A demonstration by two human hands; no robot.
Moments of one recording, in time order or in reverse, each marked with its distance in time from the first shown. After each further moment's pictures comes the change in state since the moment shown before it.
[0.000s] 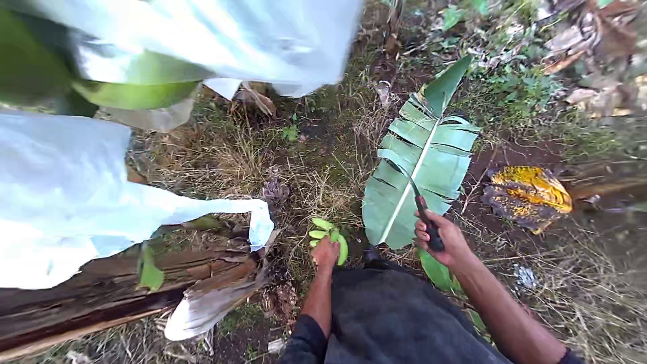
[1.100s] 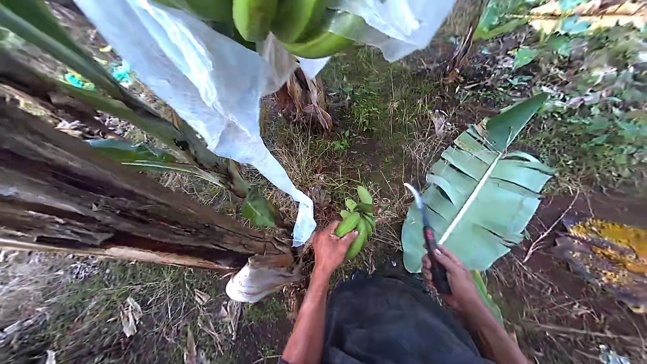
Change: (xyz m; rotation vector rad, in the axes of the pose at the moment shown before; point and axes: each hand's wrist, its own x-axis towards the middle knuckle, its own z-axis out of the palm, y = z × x) left_hand -0.110 -0.099 -0.187 -0.490 0.528 0.423; right_hand -0.037 0.131 0.078 -0.154 -0.332 -0.219
